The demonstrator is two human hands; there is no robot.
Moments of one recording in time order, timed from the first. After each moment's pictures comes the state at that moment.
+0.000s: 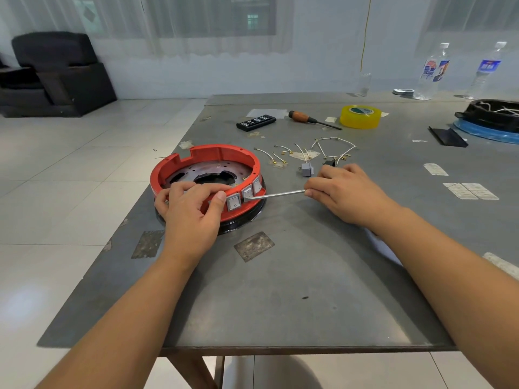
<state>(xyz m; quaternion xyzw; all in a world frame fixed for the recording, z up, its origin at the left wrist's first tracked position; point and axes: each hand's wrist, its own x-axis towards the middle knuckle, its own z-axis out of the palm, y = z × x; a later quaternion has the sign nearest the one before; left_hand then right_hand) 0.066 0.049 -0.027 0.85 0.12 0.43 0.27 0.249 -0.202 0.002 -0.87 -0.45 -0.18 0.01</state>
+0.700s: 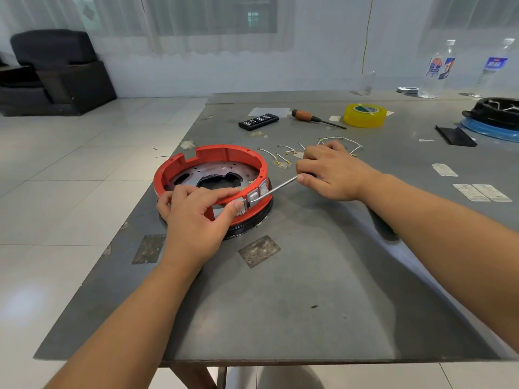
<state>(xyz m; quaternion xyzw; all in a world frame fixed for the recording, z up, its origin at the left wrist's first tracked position) 0.062 0.047 -0.022 0.86 0.11 0.42 0.28 0.290 -0.163 0.024 -0.84 -0.52 -0.15 -0.01</state>
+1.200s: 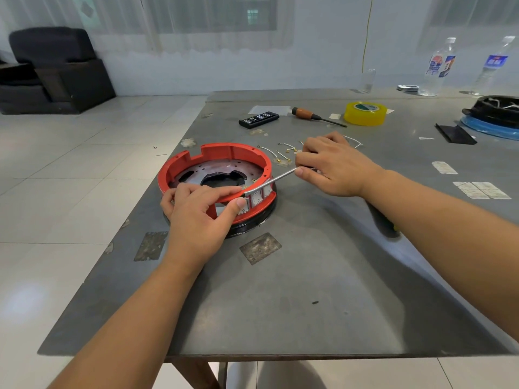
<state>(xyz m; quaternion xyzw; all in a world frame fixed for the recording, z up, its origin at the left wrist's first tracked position) 0.061 0.045 -0.024 0.85 0.10 0.42 0.29 0.281 -0.163 0.032 -0.81 -0.54 -0.22 0.01</state>
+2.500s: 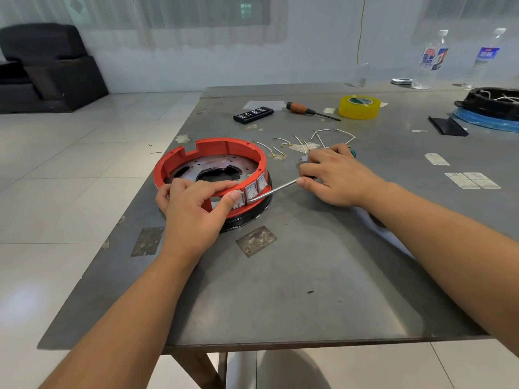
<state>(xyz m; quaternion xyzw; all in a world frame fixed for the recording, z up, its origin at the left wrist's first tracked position) 0.062 0.045 -0.022 0.86 0.10 0.41 0.30 0.268 -0.181 0.006 -0.85 -0.49 -0.19 0.01</state>
